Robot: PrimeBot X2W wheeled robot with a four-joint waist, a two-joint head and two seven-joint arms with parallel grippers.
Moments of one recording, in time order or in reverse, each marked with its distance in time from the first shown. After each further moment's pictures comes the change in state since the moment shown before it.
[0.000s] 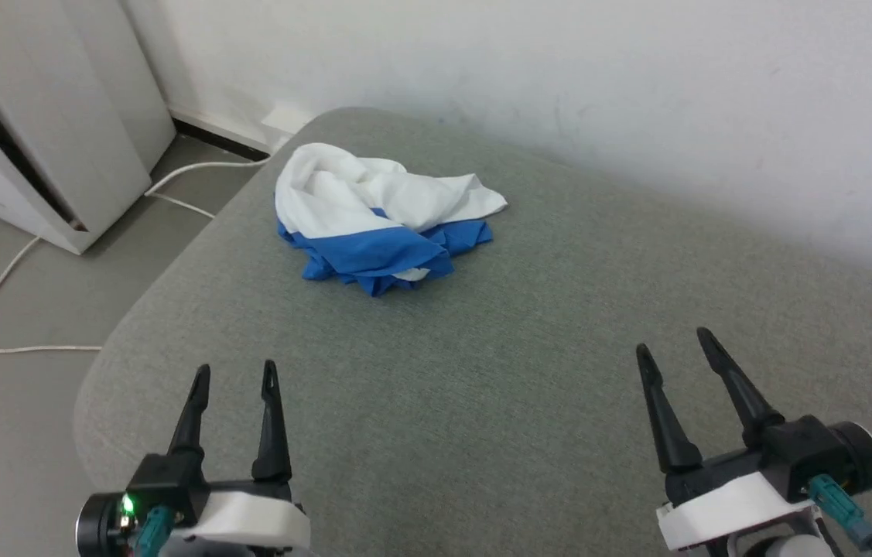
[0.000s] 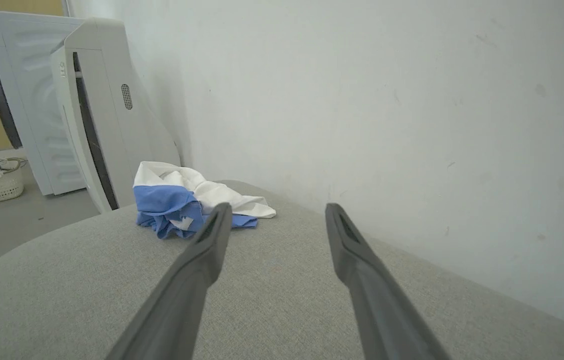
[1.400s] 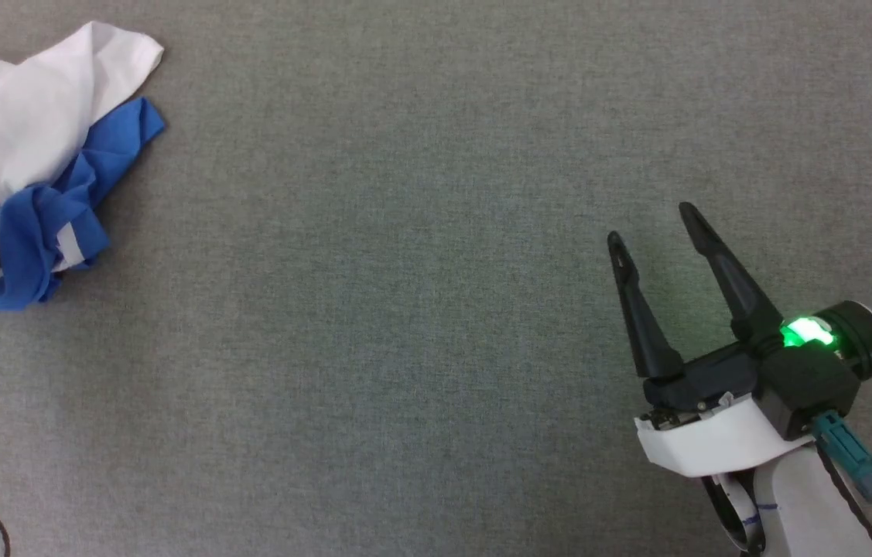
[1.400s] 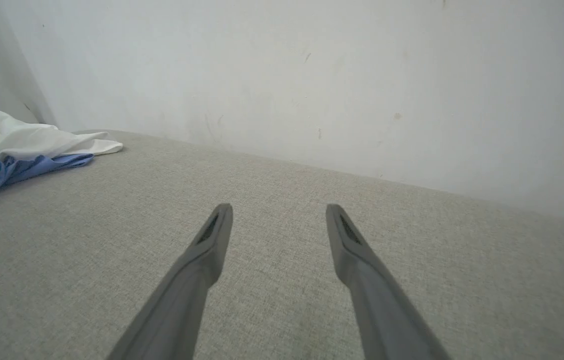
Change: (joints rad) left arm -0.774 0.626 -0.042 0.432 -0.560 -0.197 1.281; right arm -0.192 -0.009 0.087 -0.133 -0.058 0.000 0.000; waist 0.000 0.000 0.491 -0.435
